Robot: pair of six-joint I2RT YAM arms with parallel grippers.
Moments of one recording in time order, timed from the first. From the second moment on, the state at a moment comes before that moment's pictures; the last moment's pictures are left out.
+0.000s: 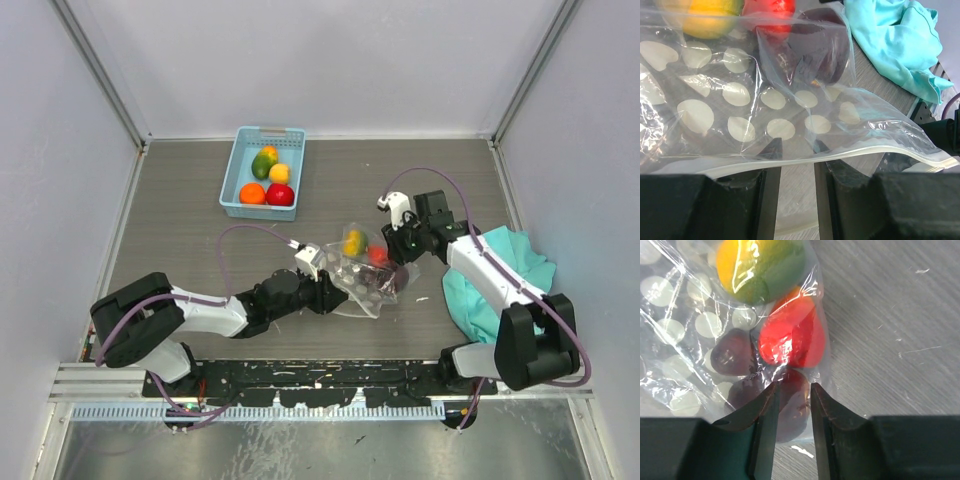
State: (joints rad) left arm -1.04 1.52 0.48 0.74 -0.04 -0.61; right arm 0.25 1.29 0.87 -0.50 -0.31 -0.34
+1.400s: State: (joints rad) left arm -1.04 1.65 0.57 0.73 -0.02 -0.64; right arm 0.27 1.42 0.95 -0.68 -0.50 -0.50
